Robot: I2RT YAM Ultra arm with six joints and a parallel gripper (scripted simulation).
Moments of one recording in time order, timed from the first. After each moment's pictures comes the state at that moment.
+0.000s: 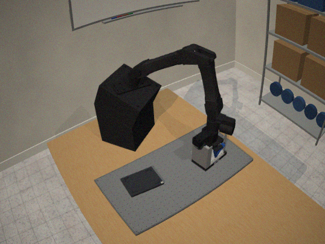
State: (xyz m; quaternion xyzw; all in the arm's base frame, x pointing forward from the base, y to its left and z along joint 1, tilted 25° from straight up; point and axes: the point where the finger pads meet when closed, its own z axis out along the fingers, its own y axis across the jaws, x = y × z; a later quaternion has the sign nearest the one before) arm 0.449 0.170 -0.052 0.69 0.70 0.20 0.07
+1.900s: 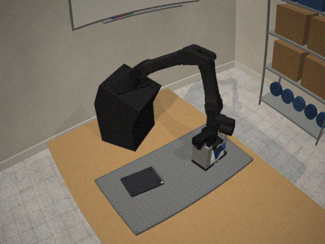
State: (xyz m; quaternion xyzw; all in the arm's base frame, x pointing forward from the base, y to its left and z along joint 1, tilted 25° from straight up) arm 0.450 0.167 -0.055 0.69 0.70 0.20 0.08
